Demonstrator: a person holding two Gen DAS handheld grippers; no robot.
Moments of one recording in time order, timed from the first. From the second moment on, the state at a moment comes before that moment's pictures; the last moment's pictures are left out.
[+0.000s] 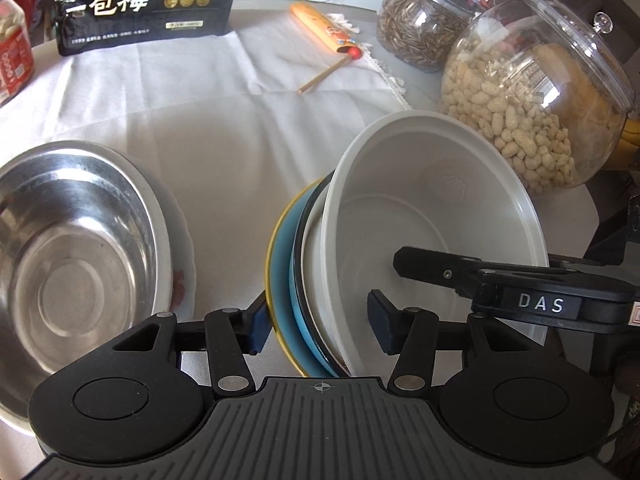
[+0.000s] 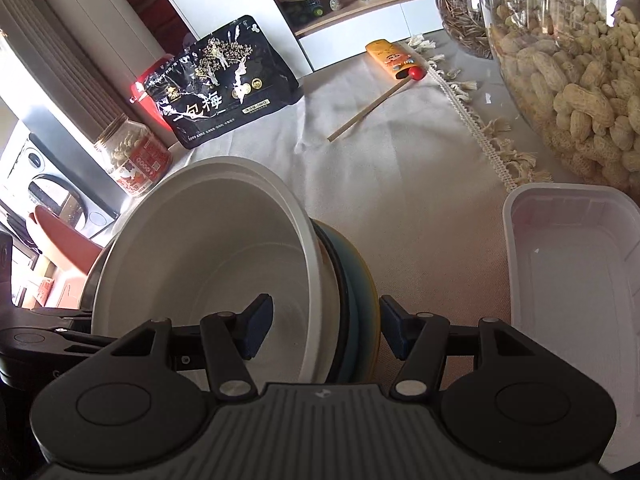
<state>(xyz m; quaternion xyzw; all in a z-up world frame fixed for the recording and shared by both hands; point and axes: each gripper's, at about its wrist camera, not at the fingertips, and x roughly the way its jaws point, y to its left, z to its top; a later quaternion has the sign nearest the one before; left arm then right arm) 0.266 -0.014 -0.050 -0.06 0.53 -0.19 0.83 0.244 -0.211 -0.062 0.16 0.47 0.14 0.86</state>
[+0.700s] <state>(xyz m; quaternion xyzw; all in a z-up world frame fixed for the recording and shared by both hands) 0.258 0.015 -0.039 -0.09 0.55 -0.19 0.81 0.236 -0.192 -0.070 0.20 0.52 0.17 0.81</state>
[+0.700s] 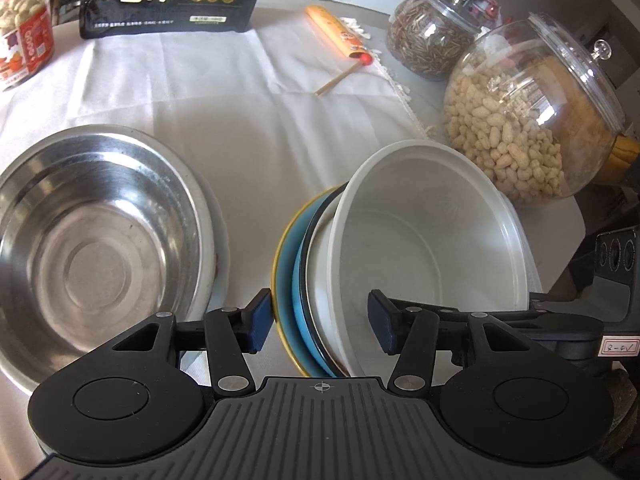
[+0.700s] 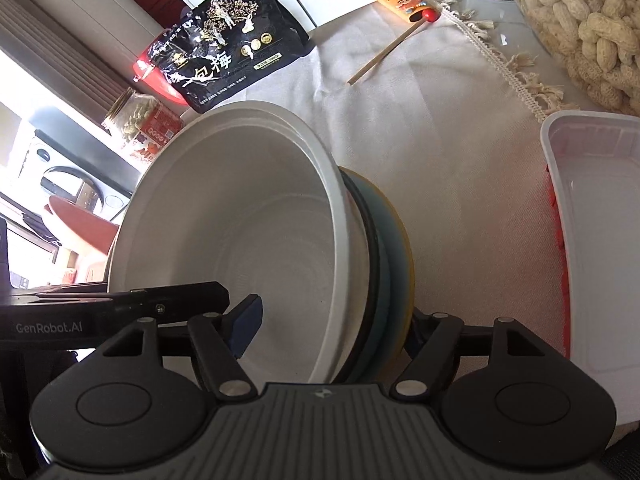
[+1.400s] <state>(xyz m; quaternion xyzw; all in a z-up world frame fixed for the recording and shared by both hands) 0.251 0.017 -0.044 -0.07 0.56 -0.16 0.81 0.234 -0.180 -0.073 0.20 0.53 0.21 0.80</state>
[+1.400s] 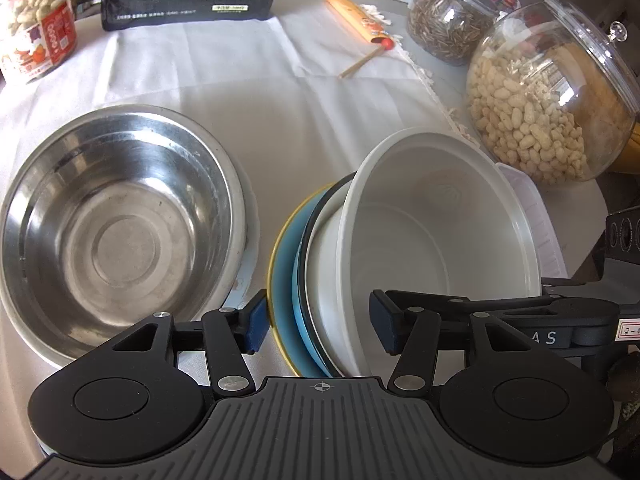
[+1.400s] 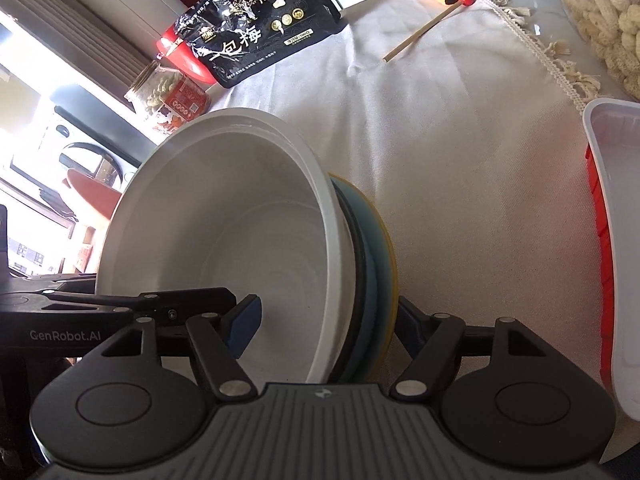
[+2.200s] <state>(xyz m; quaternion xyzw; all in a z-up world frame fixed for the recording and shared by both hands) 0.261 0.002 -0.047 -0.07 0.59 -0.18 0.79 0.237 -0.194 -0.075 0.25 0.56 0.19 0.77</state>
